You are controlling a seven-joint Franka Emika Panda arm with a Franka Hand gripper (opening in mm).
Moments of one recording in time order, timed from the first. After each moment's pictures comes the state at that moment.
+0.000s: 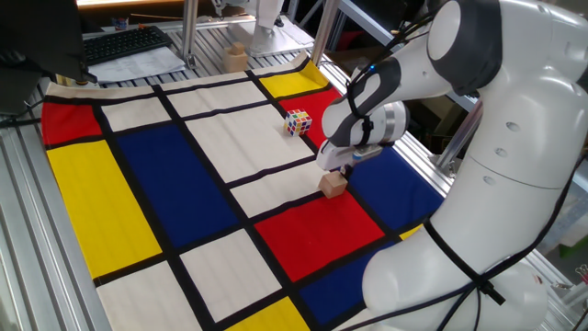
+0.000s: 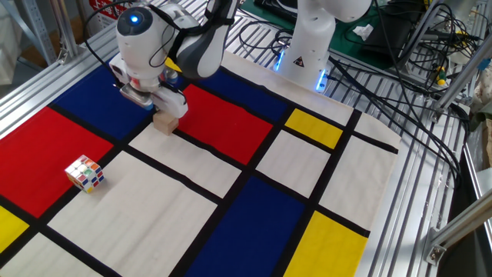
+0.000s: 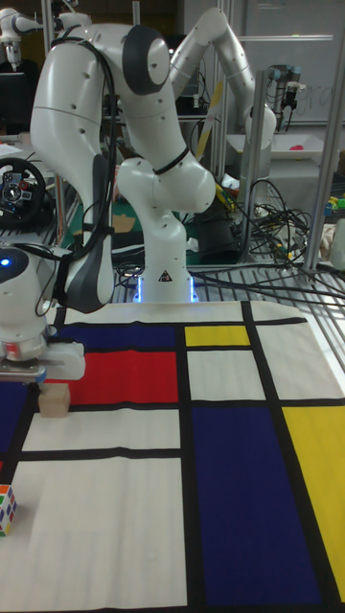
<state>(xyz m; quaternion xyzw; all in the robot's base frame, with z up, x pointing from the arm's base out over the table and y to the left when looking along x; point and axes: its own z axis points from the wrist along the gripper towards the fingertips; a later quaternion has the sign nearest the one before) 0.418 -0.256 0.072 0.00 -1.00 0.03 0.06</state>
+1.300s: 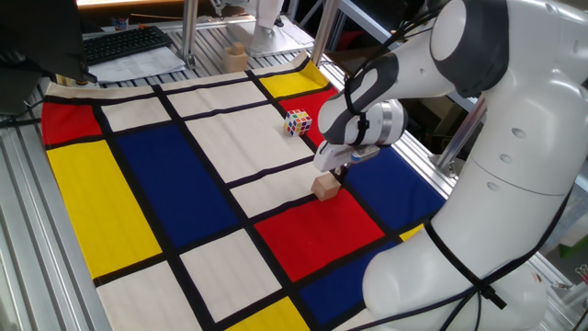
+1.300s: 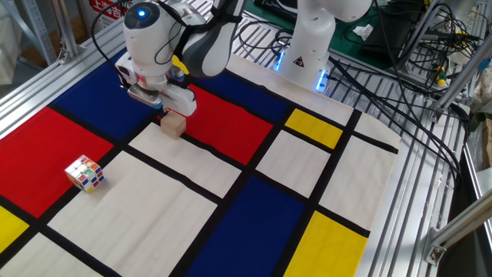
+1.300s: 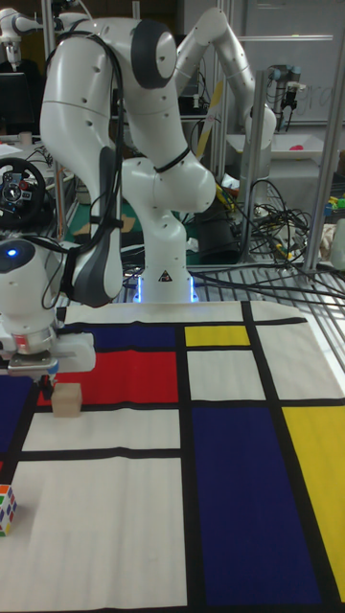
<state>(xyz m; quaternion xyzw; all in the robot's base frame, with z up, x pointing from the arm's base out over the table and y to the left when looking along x) 0.417 -0.233 0.081 0.04 -1.00 0.01 0.05</state>
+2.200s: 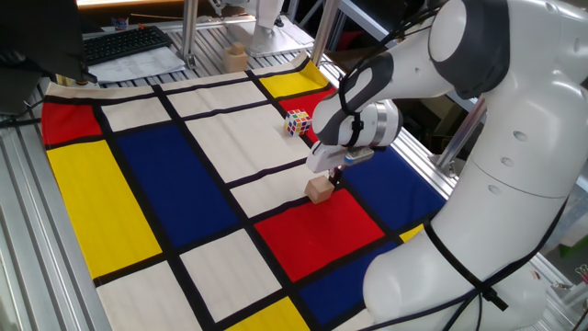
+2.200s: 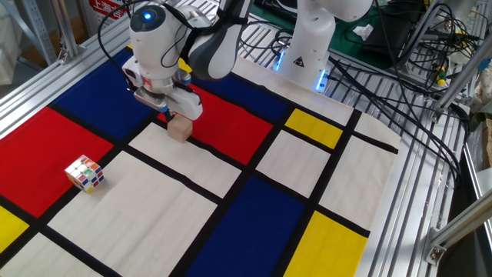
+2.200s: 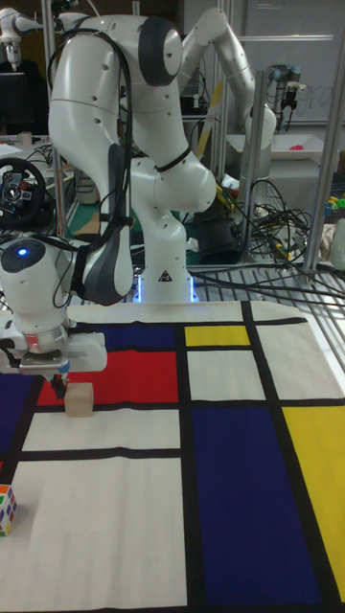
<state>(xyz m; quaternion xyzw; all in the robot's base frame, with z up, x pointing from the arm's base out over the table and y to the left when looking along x) 0.416 -0.212 0.081 0.02 -1.00 -0.01 0.05</state>
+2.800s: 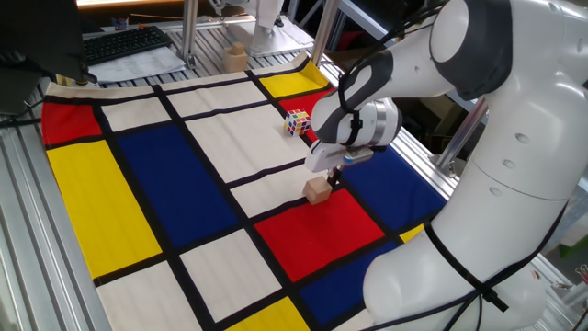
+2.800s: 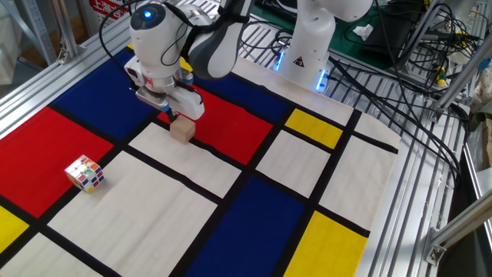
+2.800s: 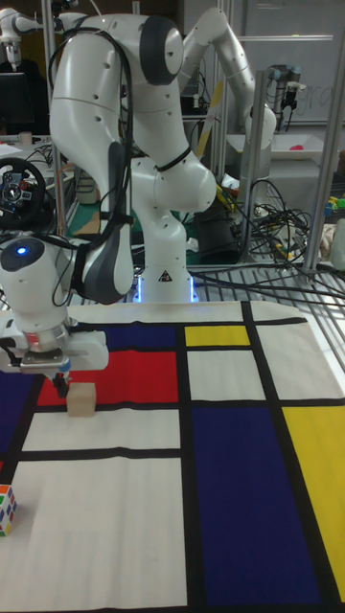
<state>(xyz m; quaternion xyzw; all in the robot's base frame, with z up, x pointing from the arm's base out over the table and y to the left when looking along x) 0.414 -0.206 0.084 0.00 -1.00 -0.02 0.05</state>
